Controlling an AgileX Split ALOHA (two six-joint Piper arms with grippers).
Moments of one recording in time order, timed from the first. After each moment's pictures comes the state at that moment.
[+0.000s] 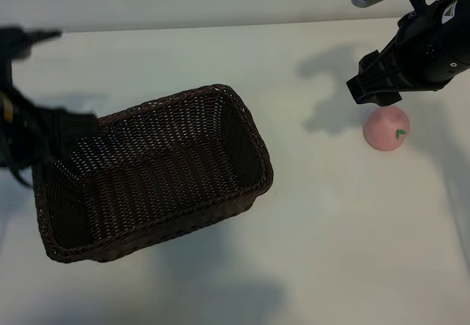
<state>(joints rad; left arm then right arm) -0.45 1.28 -0.89 0.32 0.93 -0.78 0.24 1.49 -1.19 0.16 0.83 -0.16</state>
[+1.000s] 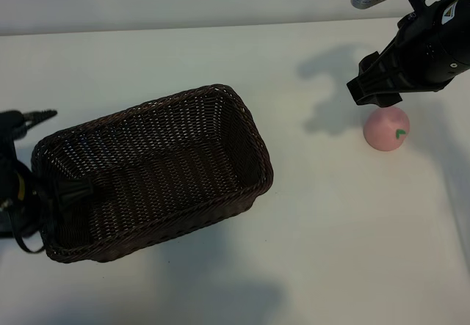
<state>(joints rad) -0.45 1.27 -0.62 0.36 0.81 -1.00 0.24 1.49 -1.19 0.16 0.84 -0.17</state>
